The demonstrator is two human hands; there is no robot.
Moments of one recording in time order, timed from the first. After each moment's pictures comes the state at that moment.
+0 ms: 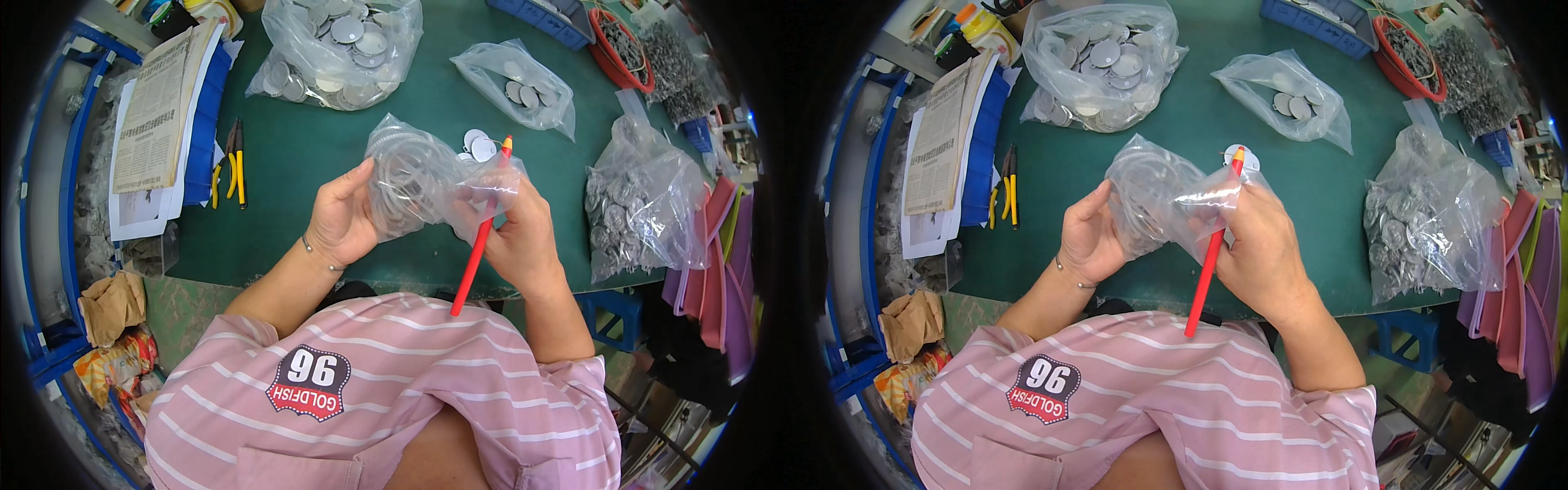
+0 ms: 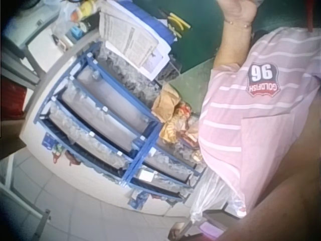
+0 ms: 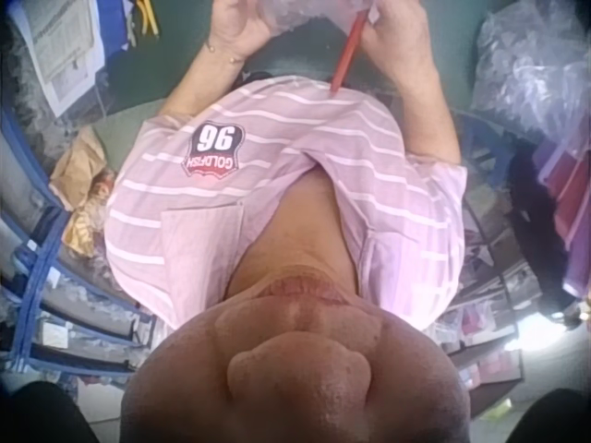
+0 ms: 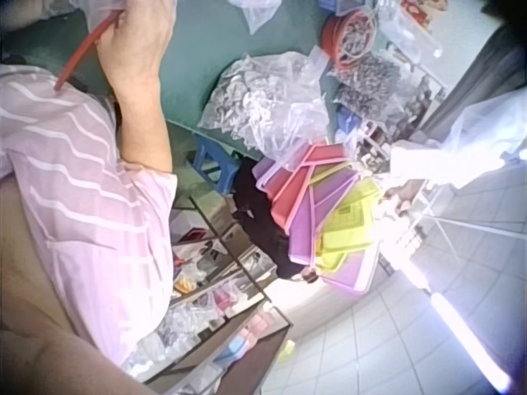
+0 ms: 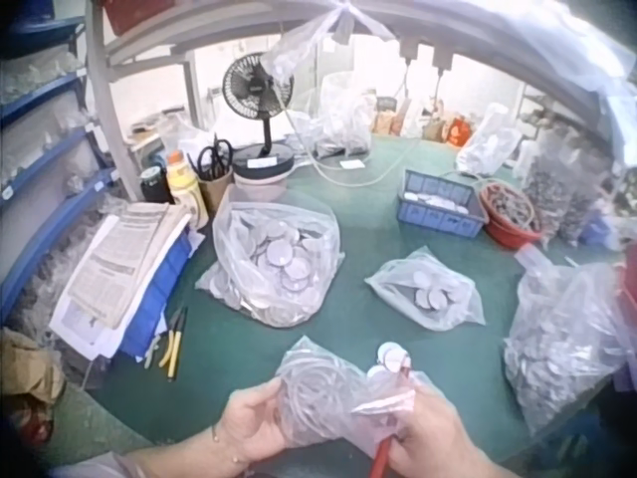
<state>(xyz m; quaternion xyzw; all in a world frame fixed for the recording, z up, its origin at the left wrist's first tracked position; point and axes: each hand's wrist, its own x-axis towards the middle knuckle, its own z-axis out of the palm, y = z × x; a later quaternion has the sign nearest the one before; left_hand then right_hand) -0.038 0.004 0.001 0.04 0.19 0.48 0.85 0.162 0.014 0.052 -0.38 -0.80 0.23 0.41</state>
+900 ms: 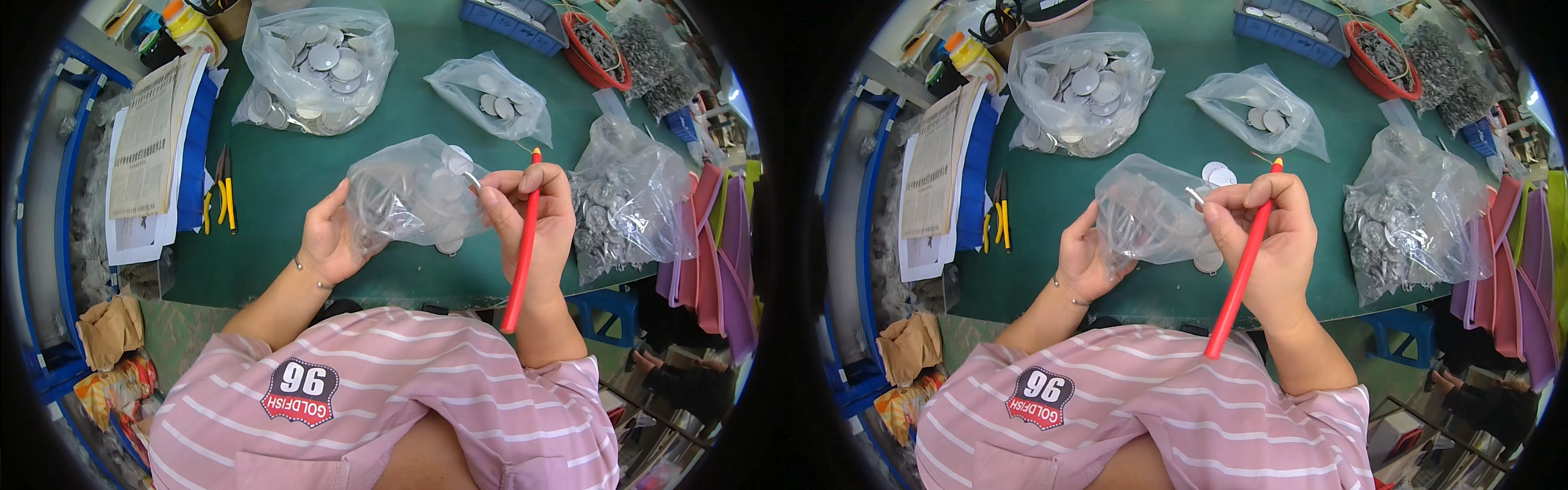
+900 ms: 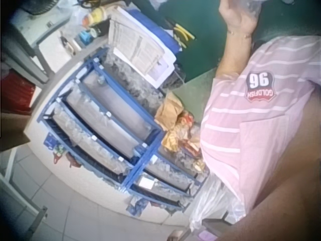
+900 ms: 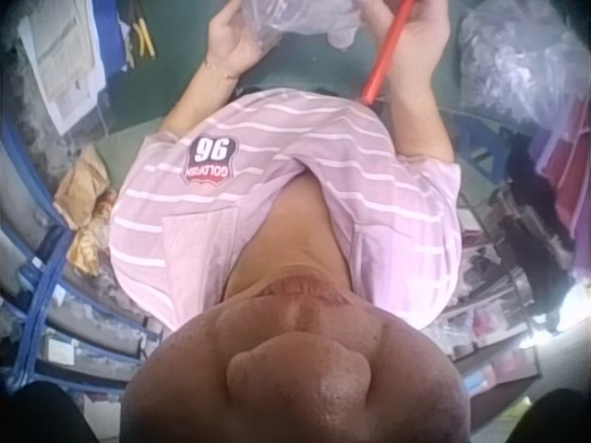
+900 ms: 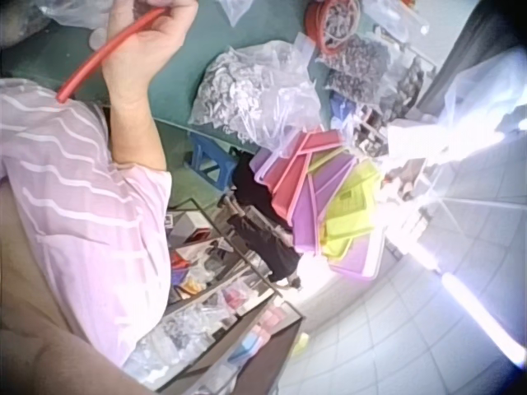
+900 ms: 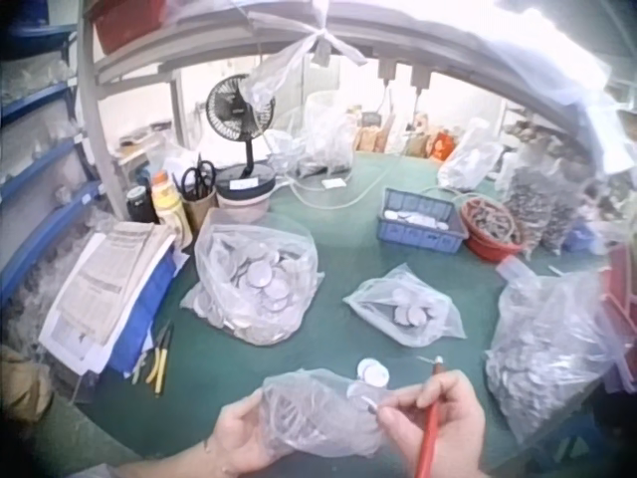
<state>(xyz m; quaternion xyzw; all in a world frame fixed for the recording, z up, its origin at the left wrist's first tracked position) -0.037 0.005 -0.015 -0.05 0.13 0.46 0.88 0.169 0.008 0.073 -0.41 -0.50 0.48 0.59</state>
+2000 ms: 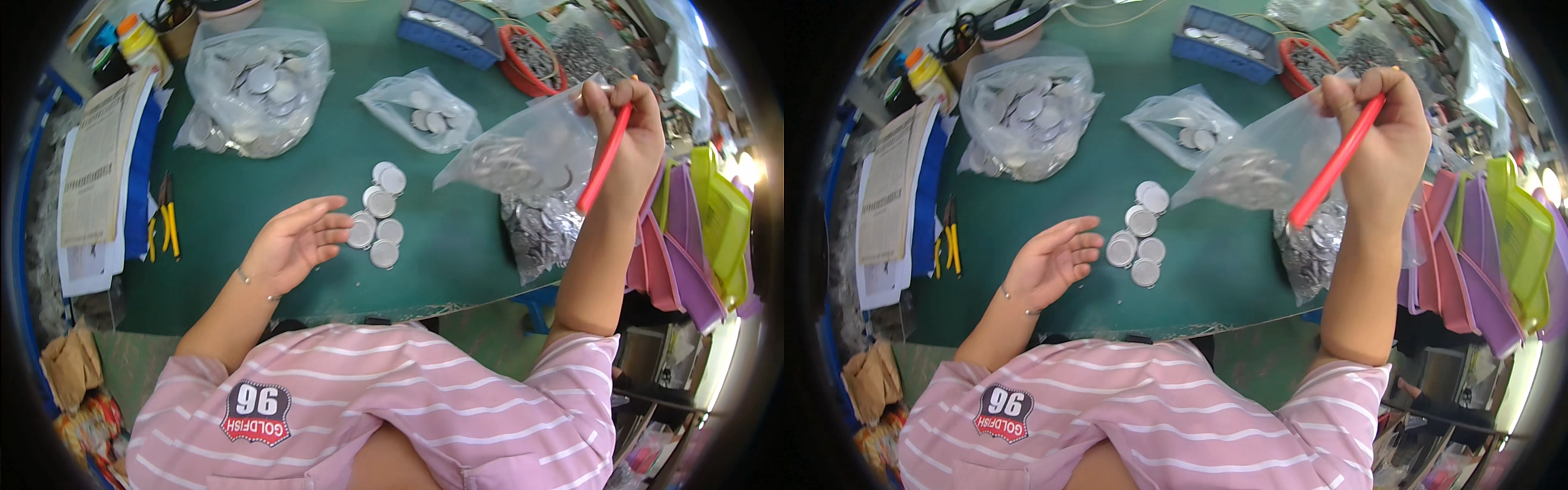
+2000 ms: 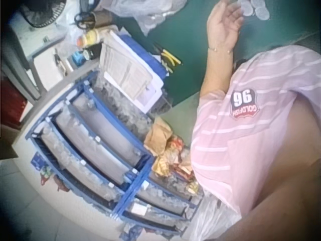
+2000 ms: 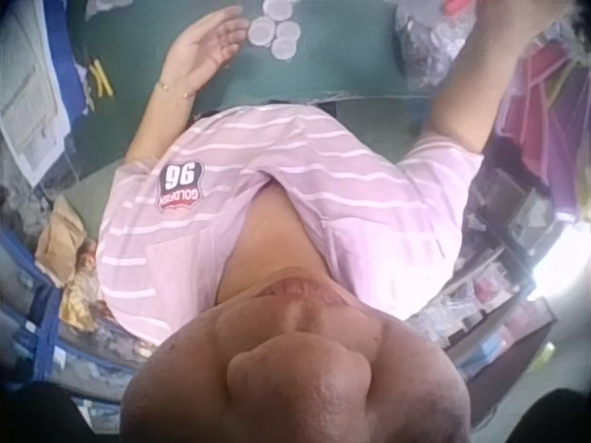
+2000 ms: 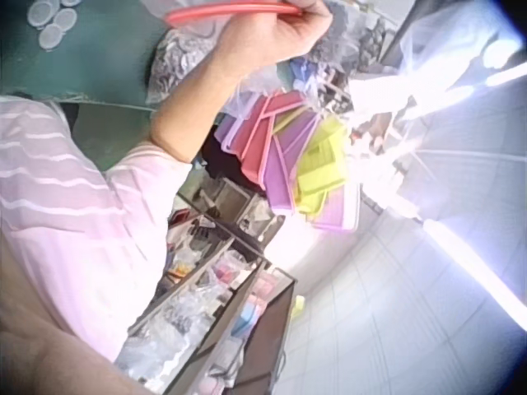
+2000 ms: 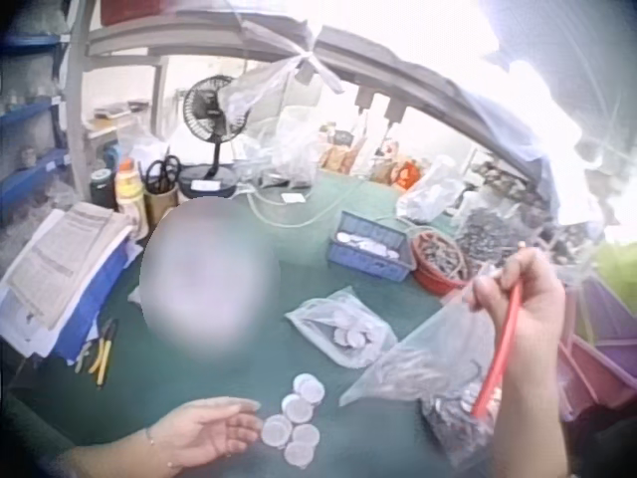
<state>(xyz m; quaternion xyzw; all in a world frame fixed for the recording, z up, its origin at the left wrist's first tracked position) -0.029 0.017 0.007 0.14 0.29 0.41 0.86 0.265 0.087 0.182 -0.41 -0.67 0.16 0.60</state>
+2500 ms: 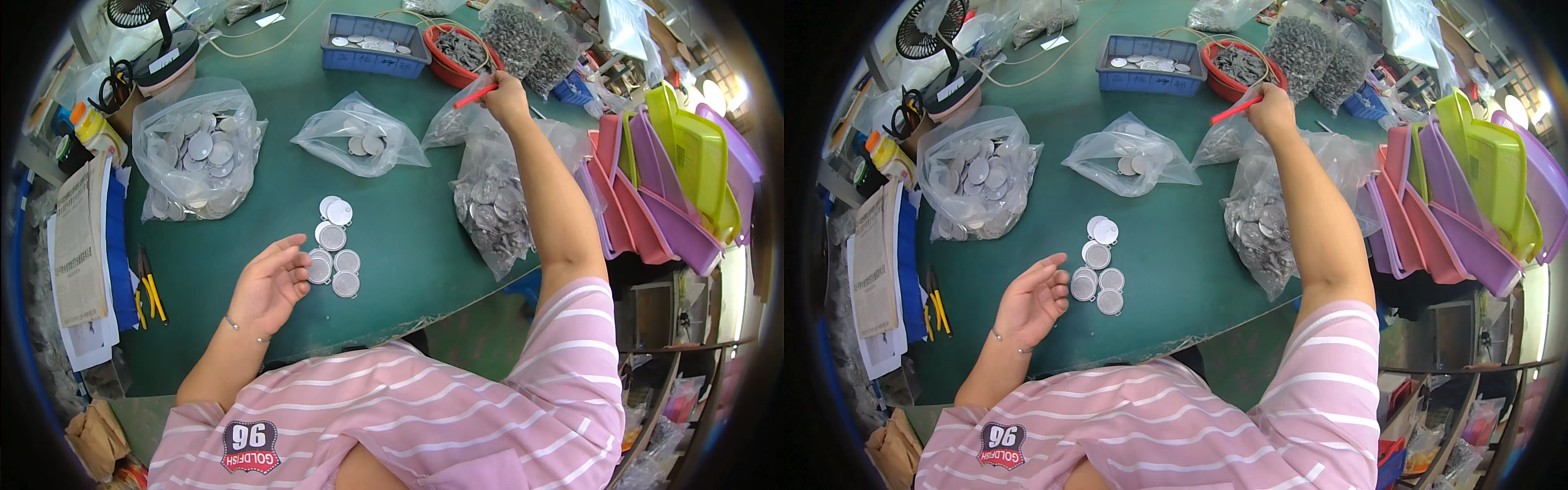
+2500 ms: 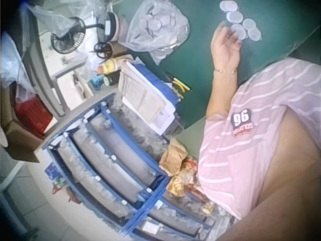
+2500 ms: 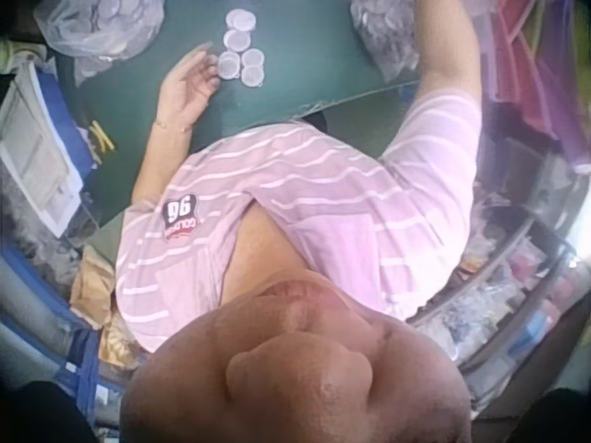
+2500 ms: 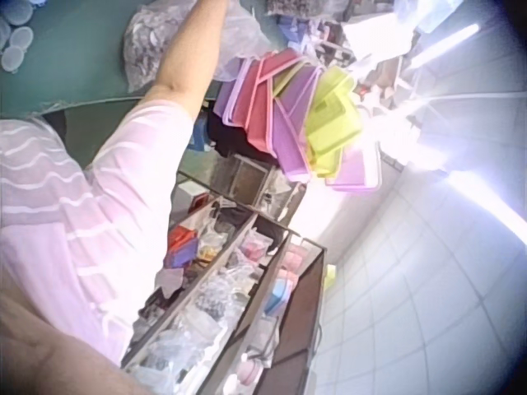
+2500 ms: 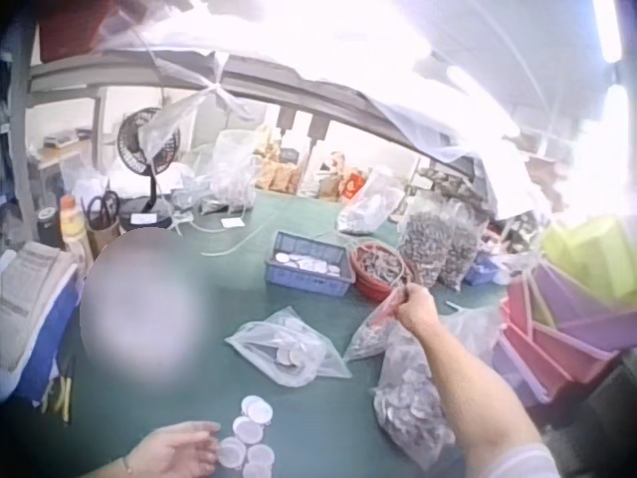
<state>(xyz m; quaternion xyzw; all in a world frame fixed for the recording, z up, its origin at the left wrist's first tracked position) 0.000 0.024 0.014 0.14 0.34 0.39 0.84 0.415 0.209 0.088 -0.77 -0.57 0.04 0.29</state>
